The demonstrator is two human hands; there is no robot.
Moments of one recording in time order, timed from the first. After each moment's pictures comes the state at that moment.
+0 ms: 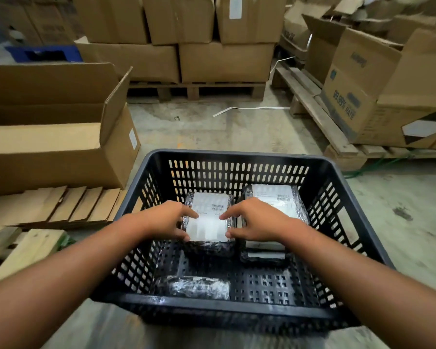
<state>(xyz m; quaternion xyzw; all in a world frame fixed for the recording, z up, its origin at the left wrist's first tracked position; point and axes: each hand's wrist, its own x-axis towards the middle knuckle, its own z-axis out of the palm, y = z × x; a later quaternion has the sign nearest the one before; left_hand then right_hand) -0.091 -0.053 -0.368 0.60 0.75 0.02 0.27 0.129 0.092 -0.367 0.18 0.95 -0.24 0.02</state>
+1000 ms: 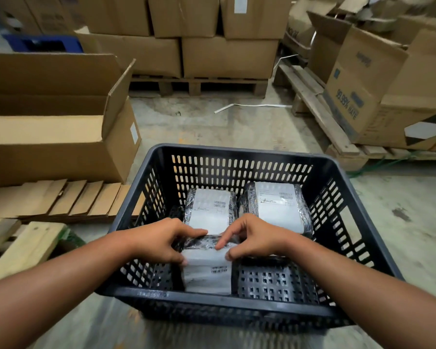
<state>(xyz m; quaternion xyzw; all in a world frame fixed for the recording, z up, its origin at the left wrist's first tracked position) -0.078 -0.098 -0.369 0.65 0.67 0.09 0.35 0.143 0.069 -0.389 0.15 0.80 -0.58 0.05</state>
